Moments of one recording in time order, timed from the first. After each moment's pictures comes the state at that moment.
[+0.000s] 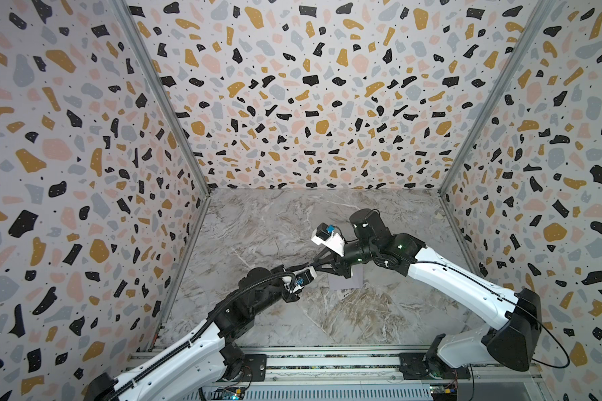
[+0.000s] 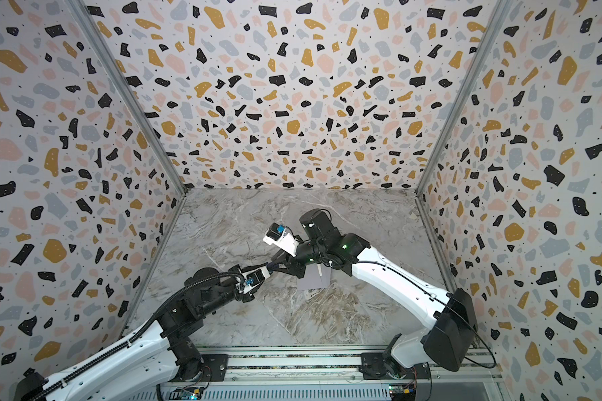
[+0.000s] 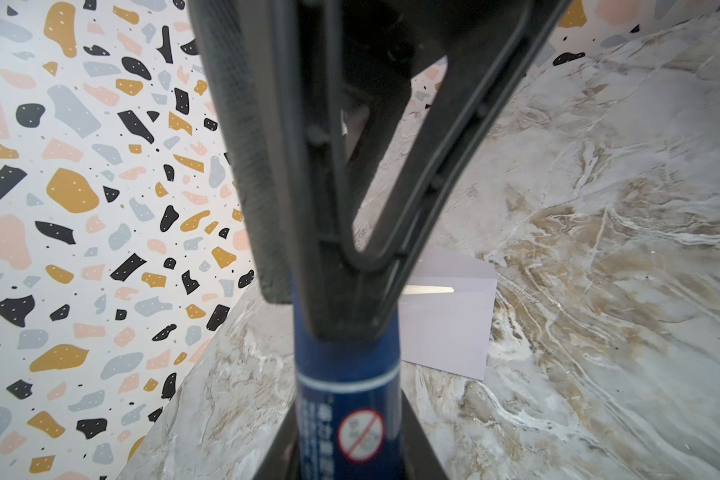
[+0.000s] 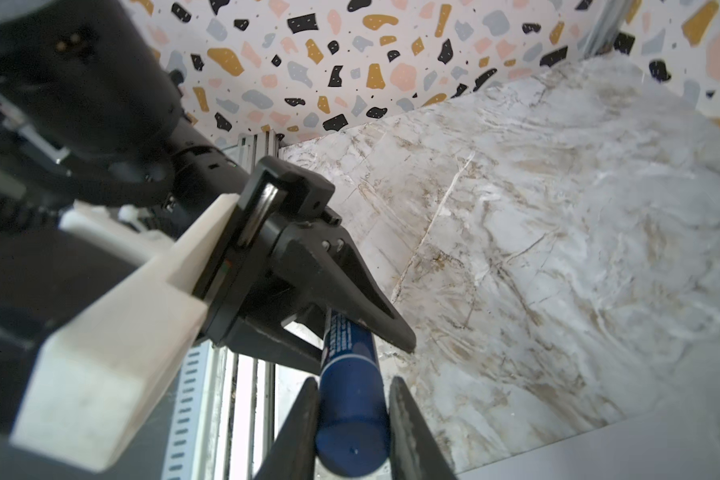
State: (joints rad) left arm -0.77 0.73 0.46 0.02 0.12 0.56; right arm 0.85 1.41 1.30 -0.54 -0.64 -0.31
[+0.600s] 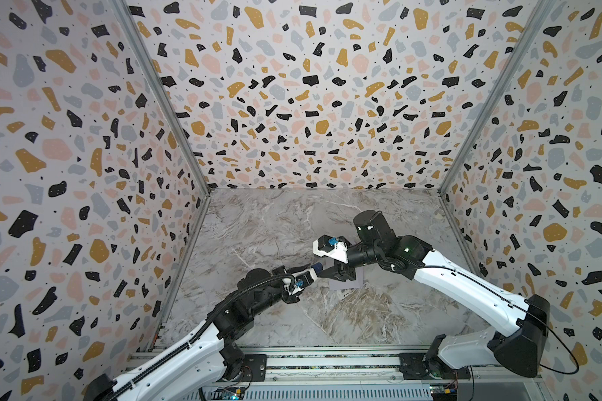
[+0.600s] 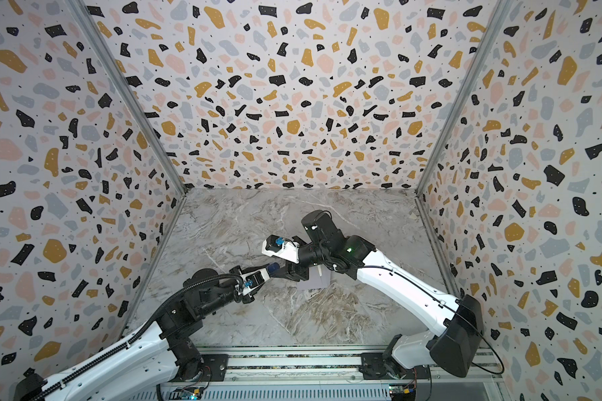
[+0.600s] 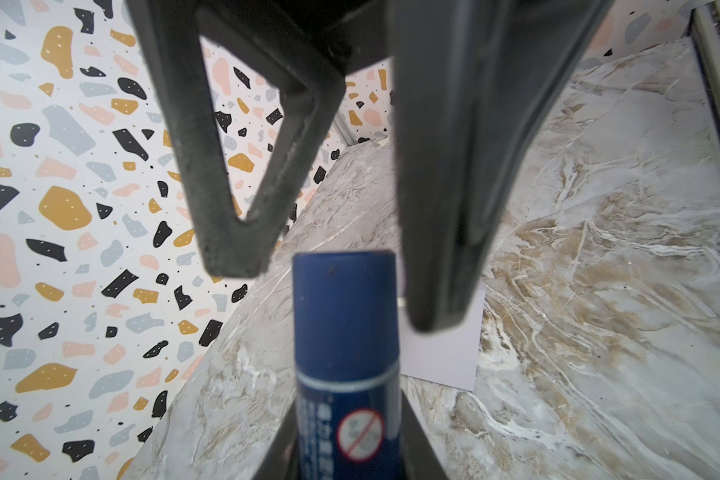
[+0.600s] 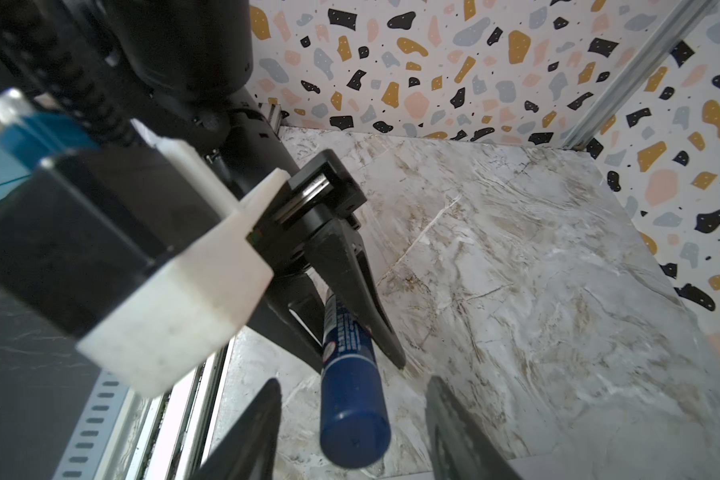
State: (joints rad) left arm -0.77 0.72 0.46 0.04 0.11 0.56; right arm 0.86 1.35 1.30 -0.54 -0.59 -0.45
